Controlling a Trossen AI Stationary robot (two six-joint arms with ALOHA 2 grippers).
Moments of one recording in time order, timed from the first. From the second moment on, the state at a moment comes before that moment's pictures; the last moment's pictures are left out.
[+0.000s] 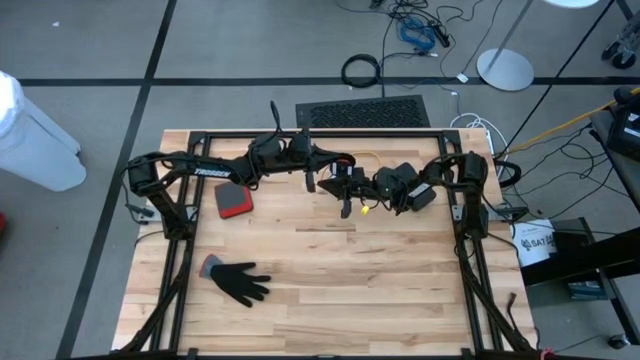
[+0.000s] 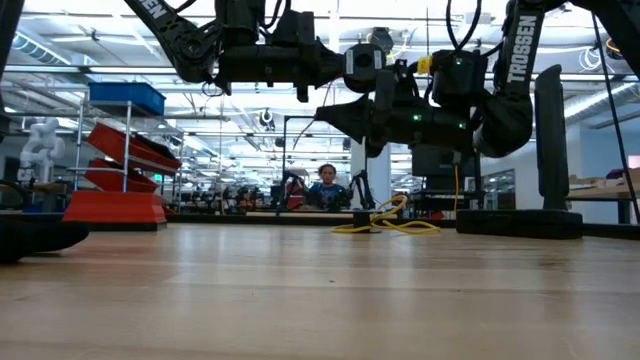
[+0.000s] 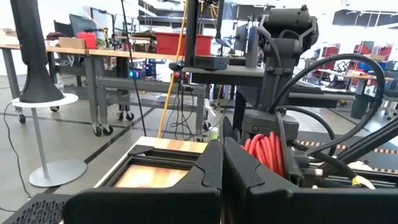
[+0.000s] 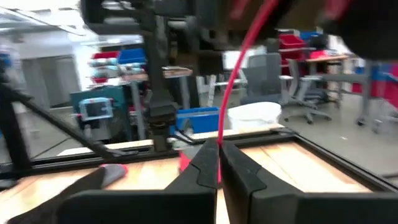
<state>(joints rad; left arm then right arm) 0.35 1.68 0.92 0.86 0.31 -0.07 -0.27 1.97 0.64 1.53 -0.18 0.15</state>
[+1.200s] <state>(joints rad) 0.37 1.65 0.92 0.45 0.19 0.23 -0.34 1.92 0.32 1.57 0.07 0.25</state>
